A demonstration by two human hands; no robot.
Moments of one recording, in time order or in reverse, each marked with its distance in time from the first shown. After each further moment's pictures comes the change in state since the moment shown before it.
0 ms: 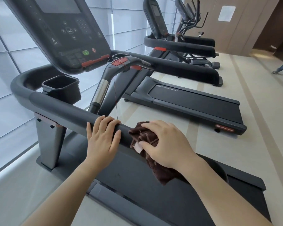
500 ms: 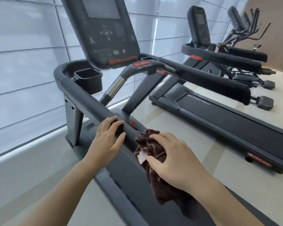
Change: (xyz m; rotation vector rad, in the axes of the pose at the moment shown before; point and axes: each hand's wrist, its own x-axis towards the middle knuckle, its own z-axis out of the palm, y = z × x) left_hand -0.033 0.083 -0.004 -0.066 -0.021 -0.217; right_hand -0.040 0.072 -0.041 0.135 -0.177 -0.213
